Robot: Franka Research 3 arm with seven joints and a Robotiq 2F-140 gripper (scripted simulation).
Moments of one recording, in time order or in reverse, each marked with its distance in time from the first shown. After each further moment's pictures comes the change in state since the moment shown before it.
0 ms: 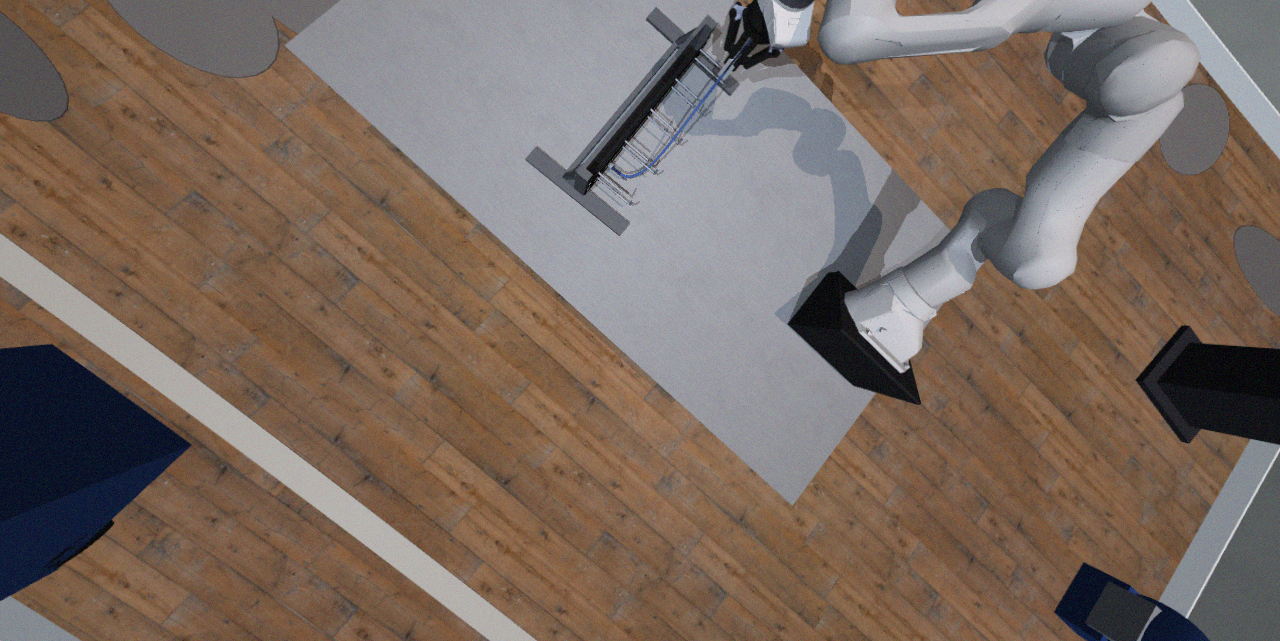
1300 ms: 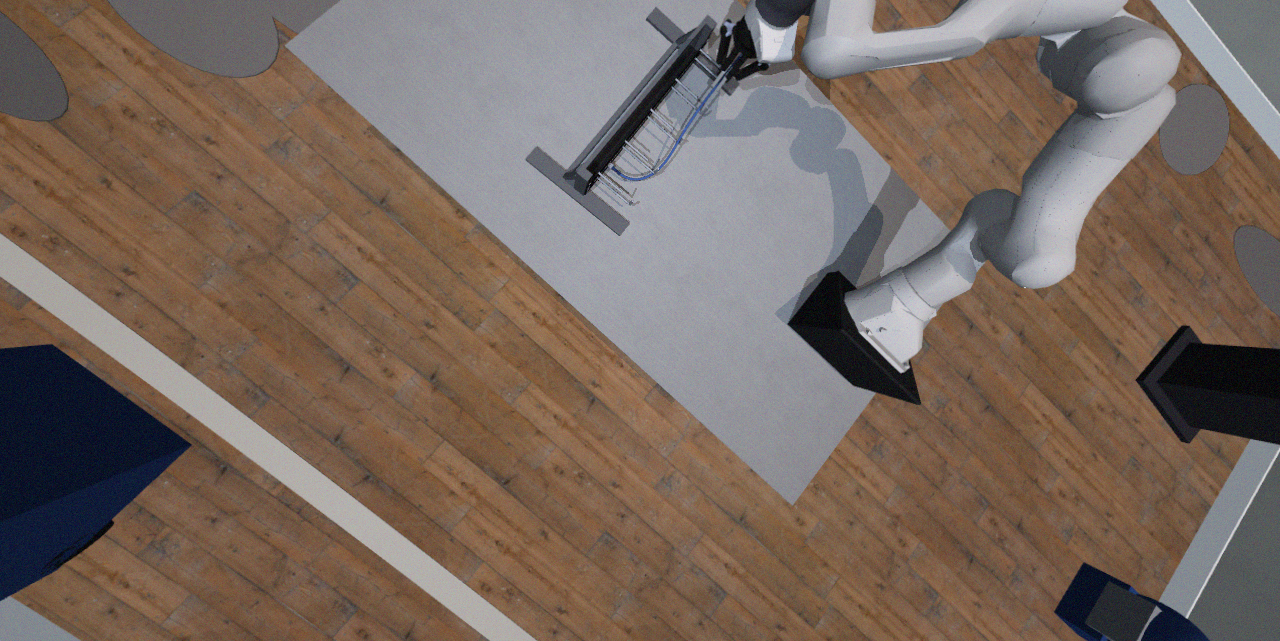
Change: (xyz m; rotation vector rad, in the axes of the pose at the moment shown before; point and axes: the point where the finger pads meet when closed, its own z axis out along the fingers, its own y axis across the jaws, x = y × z) arm -0.002 -0.003 0.050 0.011 -0.005 -0.010
